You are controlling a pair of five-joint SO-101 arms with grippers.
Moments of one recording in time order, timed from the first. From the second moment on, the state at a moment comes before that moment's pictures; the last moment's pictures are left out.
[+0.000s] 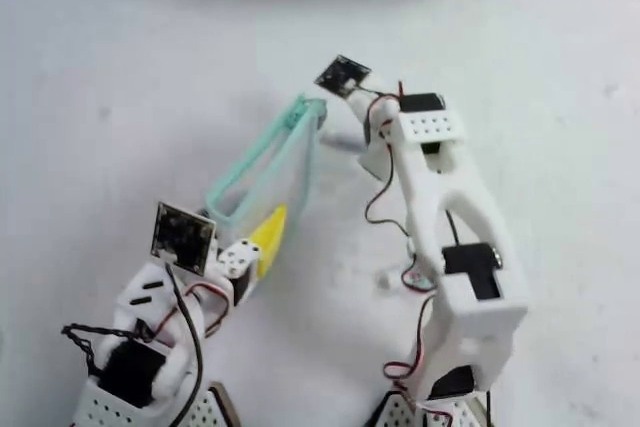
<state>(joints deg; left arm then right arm) 18.3 -104.7 86.0 49.0 4.8 -10.6 19.9 0.1 63.5 46.0</state>
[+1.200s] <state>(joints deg) 18.3 -104.7 86.0 49.0 2.8 -10.5 35.7 -17.1 70.9 46.2</state>
